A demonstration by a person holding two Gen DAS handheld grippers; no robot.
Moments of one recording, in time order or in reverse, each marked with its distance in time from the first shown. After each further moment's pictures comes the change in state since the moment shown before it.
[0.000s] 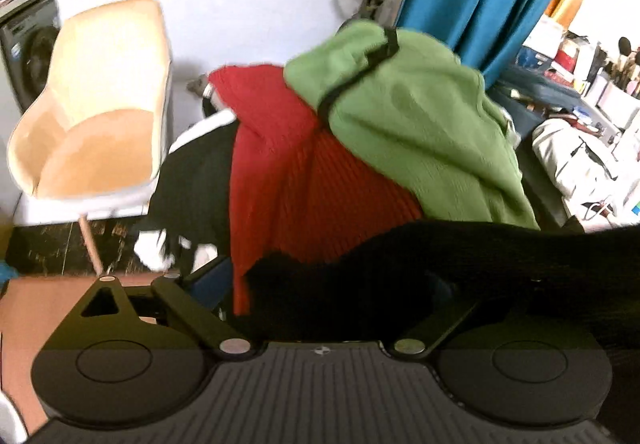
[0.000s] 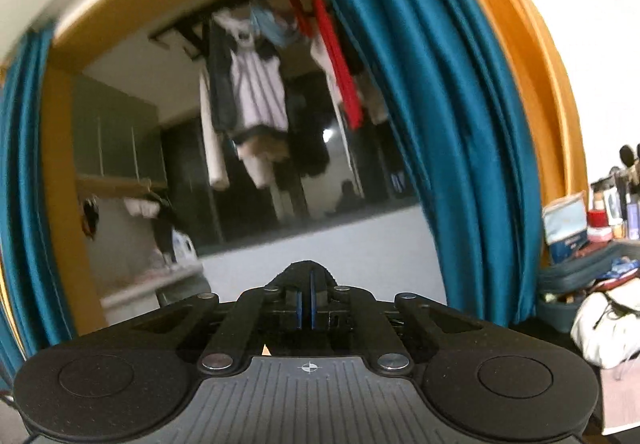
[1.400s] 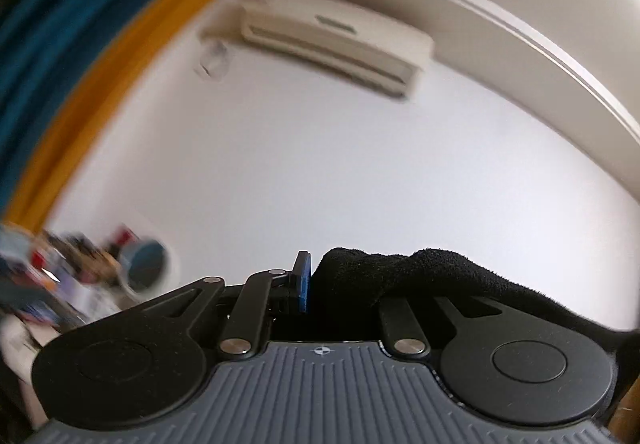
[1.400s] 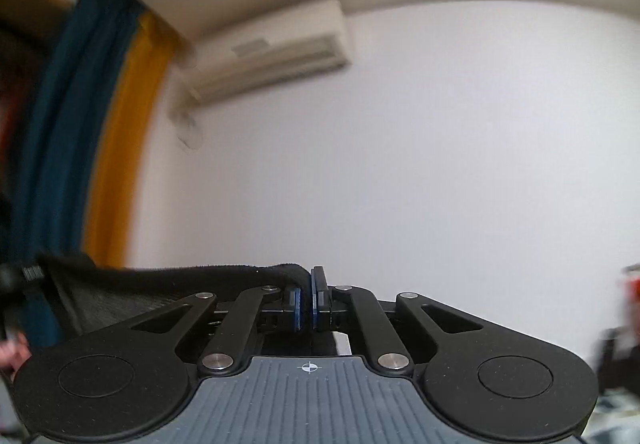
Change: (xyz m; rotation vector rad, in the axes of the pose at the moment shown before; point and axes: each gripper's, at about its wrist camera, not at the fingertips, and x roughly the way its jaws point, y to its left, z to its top) left arm -0.357 -0.227 -0.082 0.284 -0.590 -1.434; right arm -0.437 0.202 0.089 -0.374 -0.324 -1.398
